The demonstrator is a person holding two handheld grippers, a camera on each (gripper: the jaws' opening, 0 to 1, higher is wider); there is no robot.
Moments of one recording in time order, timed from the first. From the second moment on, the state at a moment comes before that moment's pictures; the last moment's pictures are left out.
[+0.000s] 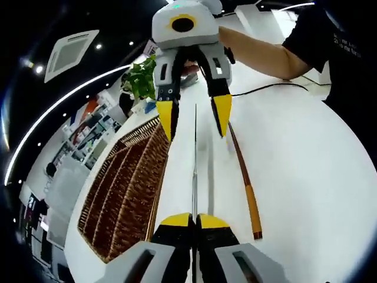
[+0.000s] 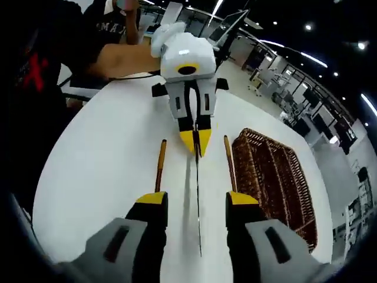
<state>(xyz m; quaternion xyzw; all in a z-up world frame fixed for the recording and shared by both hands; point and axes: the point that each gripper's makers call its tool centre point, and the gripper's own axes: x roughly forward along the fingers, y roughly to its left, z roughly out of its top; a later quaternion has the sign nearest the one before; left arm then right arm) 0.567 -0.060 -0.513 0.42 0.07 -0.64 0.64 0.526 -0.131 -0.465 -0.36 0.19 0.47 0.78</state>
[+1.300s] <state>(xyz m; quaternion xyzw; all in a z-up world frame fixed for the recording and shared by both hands) 0.548 -0.061 -0.459 0.49 0.06 -0.61 0.62 0.497 -0.268 -0.443 -0.04 -0.04 0.21 0.98</state>
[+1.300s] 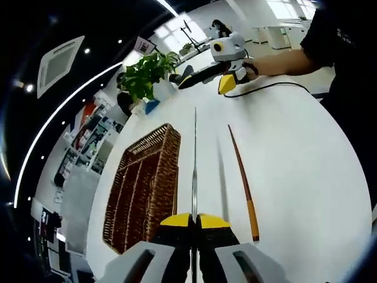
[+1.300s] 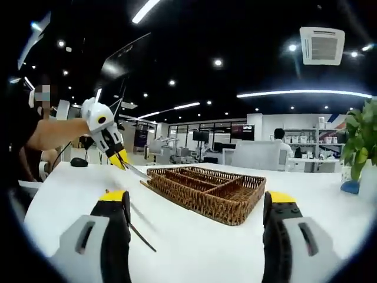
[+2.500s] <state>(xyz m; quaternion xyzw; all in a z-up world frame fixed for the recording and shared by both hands) 0.551 -0.070 -0.398 0.53 0.02 -0.59 0.61 0.500 -0.268 -0.459 -0.06 0.00 0.21 0.98</state>
